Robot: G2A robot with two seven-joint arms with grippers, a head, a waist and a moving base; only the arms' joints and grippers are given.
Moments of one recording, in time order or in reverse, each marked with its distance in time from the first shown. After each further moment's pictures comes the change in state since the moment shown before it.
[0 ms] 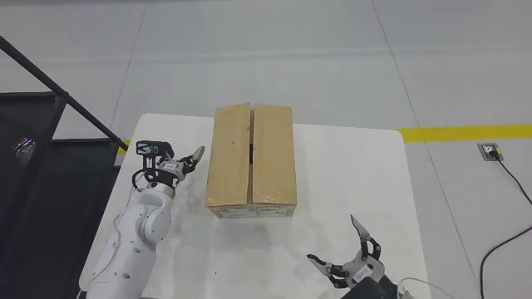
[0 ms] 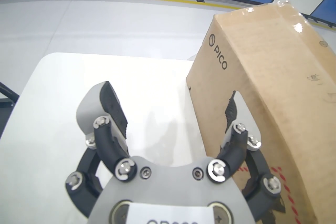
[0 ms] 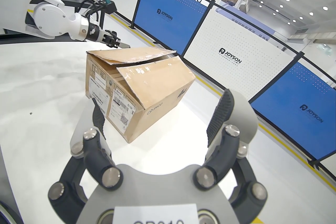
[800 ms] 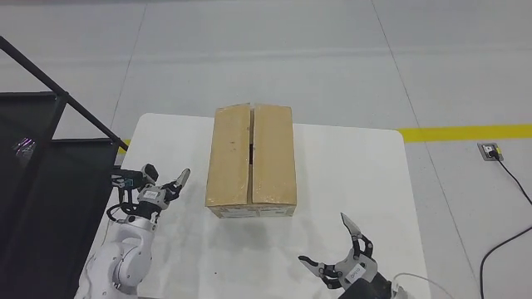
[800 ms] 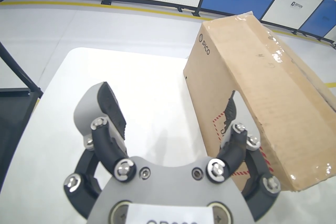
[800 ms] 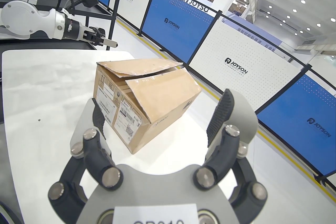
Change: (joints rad) left arm 0.309 0.030 -0.136 -0.326 -0.001 -0.045 -0.006; right arm 0.040 0.000 -0.031 -0.021 -0.015 -0.040 0.010
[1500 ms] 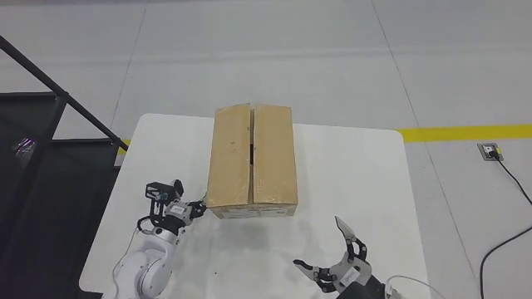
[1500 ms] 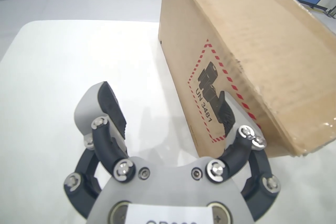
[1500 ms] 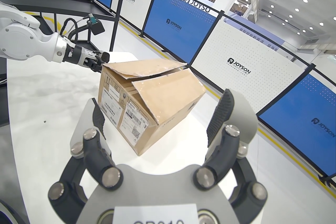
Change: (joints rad) left arm 0.009 -0.017 0.121 0.067 0.054 -0.010 0.019; right arm 0.005 0.000 -0.037 0.018 -0.010 0.014 -0.013
